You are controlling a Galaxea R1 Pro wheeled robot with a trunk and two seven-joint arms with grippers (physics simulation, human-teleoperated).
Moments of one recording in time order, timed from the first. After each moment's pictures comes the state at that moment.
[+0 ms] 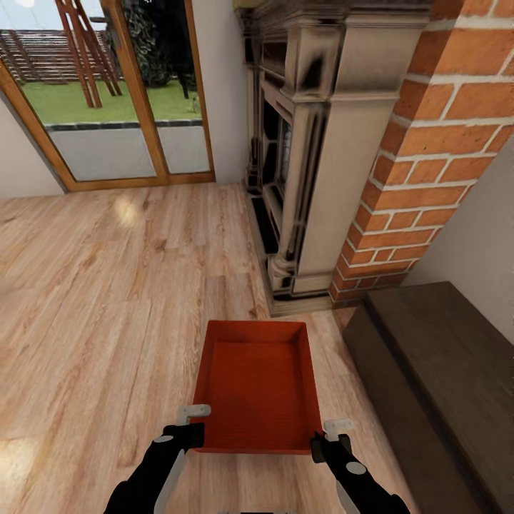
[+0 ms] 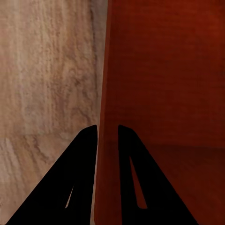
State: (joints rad) left arm -0.39 -0.12 0.01 -0.79 0.00 0.35 0.11; right arm -0.46 0.04 0.16 -0.43 -0.05 -0.07 -0.05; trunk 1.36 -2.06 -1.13
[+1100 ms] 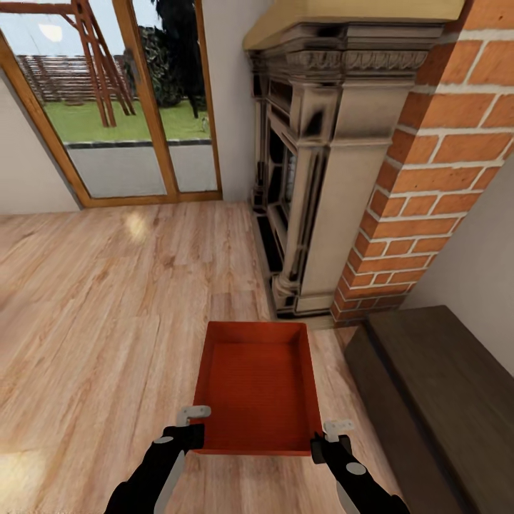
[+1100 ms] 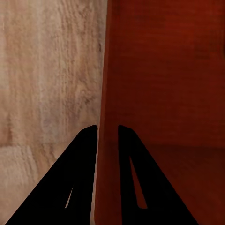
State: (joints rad) left arm -0.39 -0.12 0.02 -0.78 -0.01 0.35 0.10; right arm -0.45 0.04 0.17 -0.43 -0.05 -0.07 -0.05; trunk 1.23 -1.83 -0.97
